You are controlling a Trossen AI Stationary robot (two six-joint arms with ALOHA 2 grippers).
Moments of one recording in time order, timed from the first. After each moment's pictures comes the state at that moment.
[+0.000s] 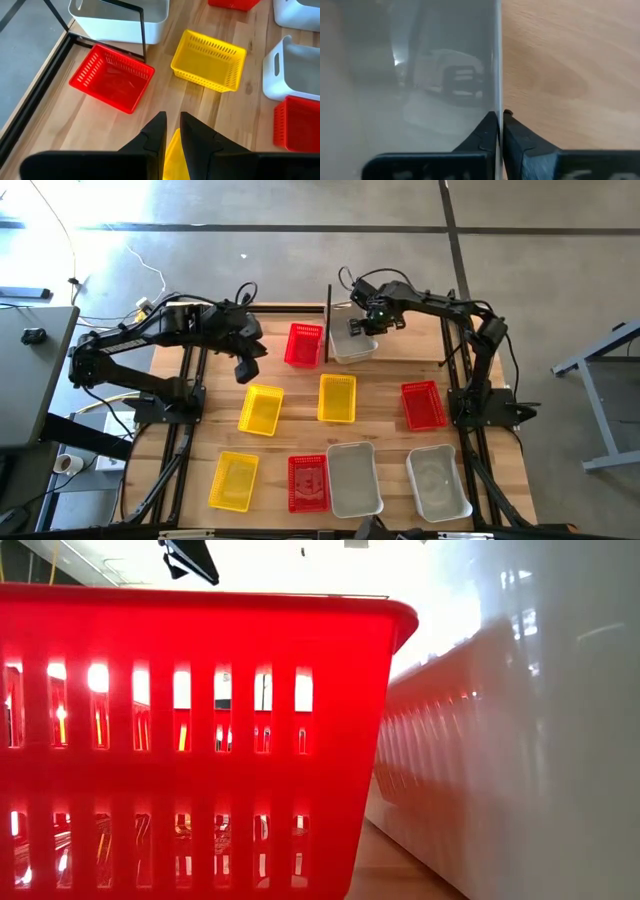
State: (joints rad) left arm 0.34 1.15 1.31 -1.04 -0.04 -0.09; right arm -0.61 1.88 1.47 -0.97 0.00 0.75
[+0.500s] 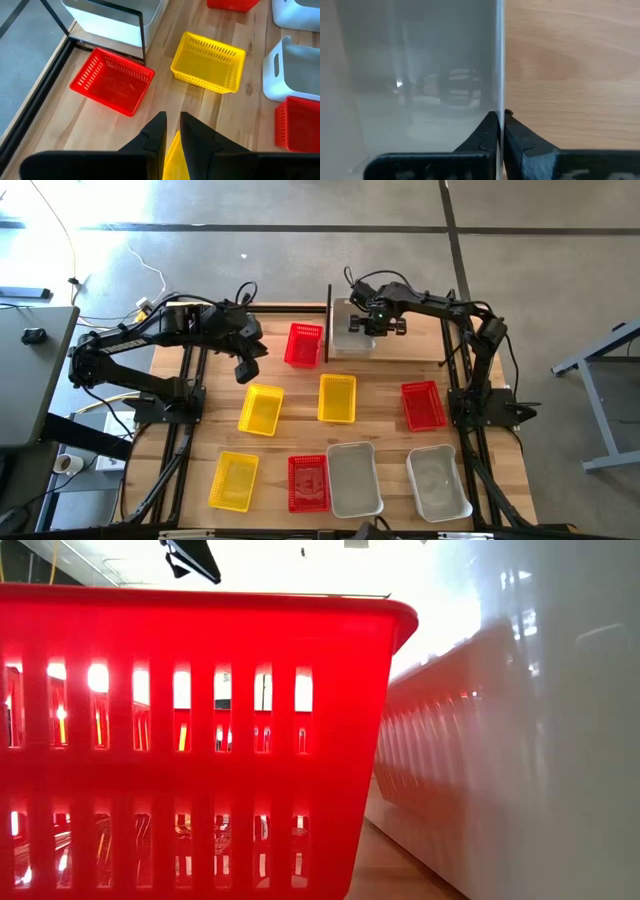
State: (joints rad) left arm 0.34 1.15 1.31 -1.03 -0.04 -0.07; right arm -0.60 1.88 1.47 -0.99 0.03 0.99
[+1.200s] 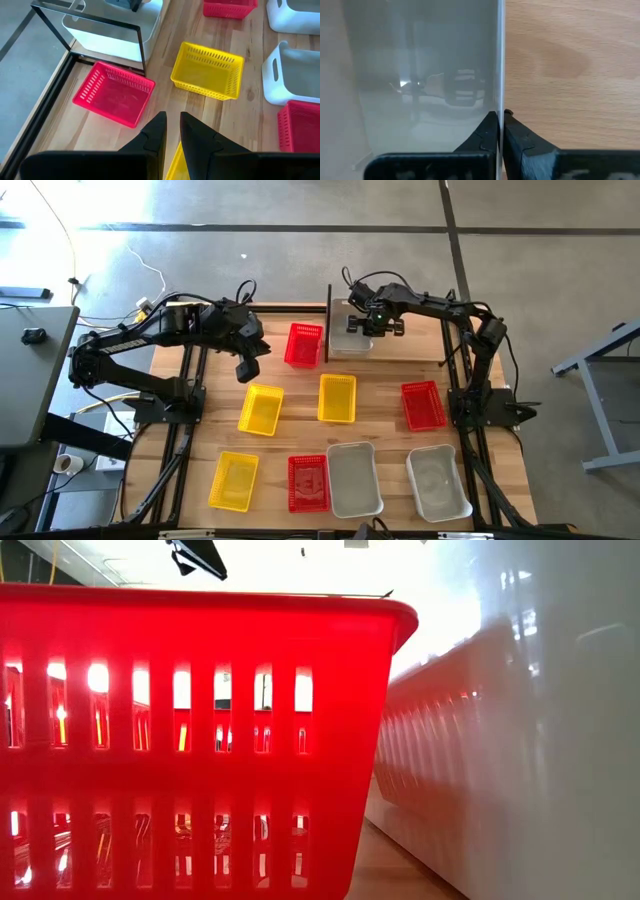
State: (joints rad) left arm 0.34 1.15 1.31 -0.99 -0.04 -0.02; right arm -0.59 1.88 1.47 -0.97 0.02 0.99
